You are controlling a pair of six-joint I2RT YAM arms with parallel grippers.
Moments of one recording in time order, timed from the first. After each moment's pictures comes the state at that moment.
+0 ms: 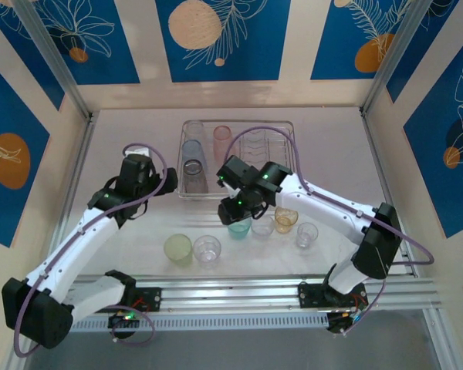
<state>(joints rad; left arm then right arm) -0.40 1.04 0.88 -0.58 -0.23 -0.47 0.96 1.57 1.44 -1.08 -0.11 0.47</state>
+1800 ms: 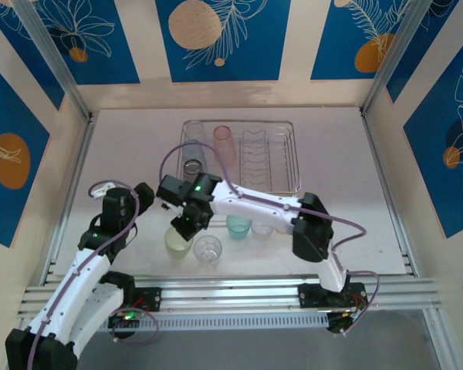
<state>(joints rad) -0.23 0.71 0.50 -0.41 -0.27 -0.81 1.16 1.98 1.86 -1.14 -0.09 0.34</state>
